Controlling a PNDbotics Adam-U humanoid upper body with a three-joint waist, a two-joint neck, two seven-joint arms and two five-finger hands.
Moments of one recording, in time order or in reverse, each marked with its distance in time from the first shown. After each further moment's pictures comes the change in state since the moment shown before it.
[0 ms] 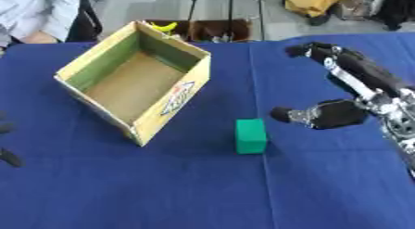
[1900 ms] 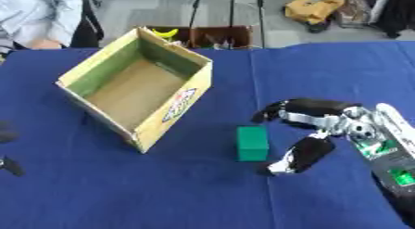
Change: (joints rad) left arm -0.001 0.000 -0.006 0.005 0.003 0.000 -0.005; right arm -0.058 0.070 0.052 0.029 0.091 0.052 0.543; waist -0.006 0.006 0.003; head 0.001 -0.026
